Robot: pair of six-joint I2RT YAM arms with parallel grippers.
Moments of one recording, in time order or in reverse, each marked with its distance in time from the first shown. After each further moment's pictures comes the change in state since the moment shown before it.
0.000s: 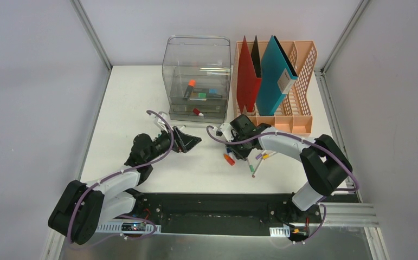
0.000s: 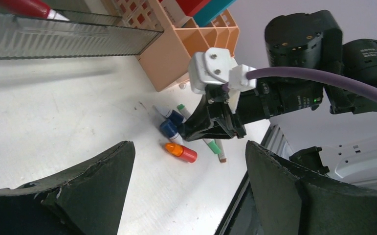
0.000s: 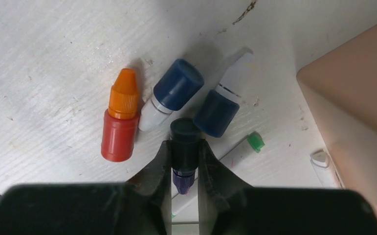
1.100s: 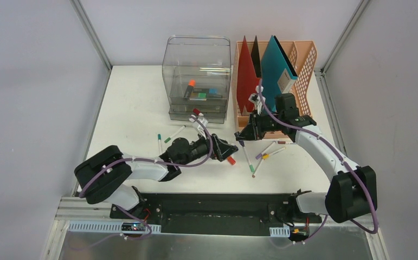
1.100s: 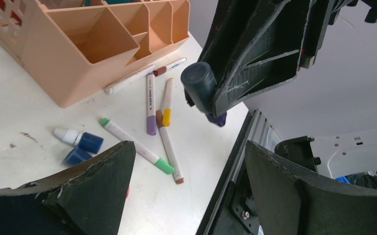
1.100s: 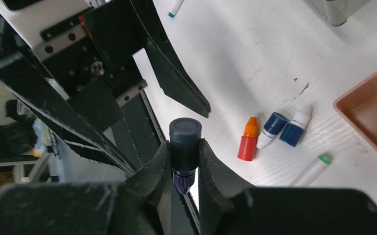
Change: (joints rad) left arm -0.503 0.382 0.206 0.219 -0.344 0.055; right arm -0.389 -0.308 0.033 0.023 -0.830 0.330
